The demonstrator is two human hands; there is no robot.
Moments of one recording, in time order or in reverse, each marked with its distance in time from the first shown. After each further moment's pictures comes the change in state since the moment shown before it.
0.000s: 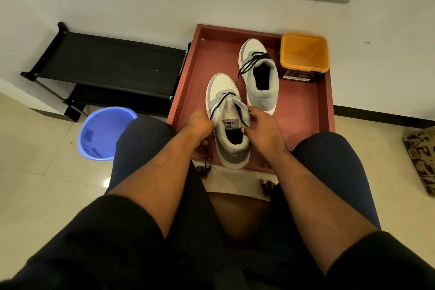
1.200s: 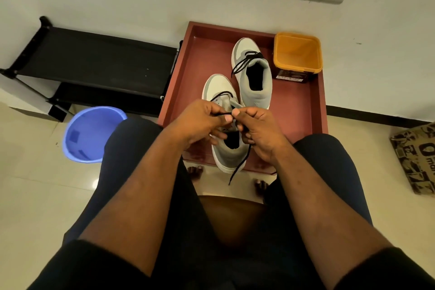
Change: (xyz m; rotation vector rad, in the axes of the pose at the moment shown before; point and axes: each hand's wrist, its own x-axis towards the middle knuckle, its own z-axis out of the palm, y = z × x) left_hand -0.067 0.040 -0.026 -0.032 -0.332 0.313; right_hand -0.008 -0.030 -0.019 0.825 -0.180 0.192
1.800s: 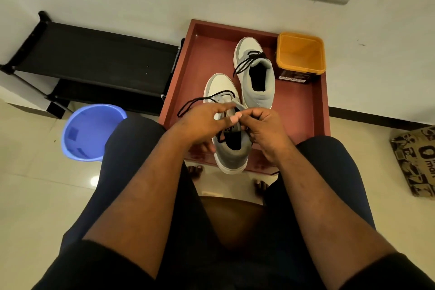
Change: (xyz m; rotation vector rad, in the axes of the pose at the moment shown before) left_hand 0.011 -0.011 -0.002 0.277 0.012 0.003; right_hand 0.007 0.005 -0.005 -0.169 0.120 -0.032
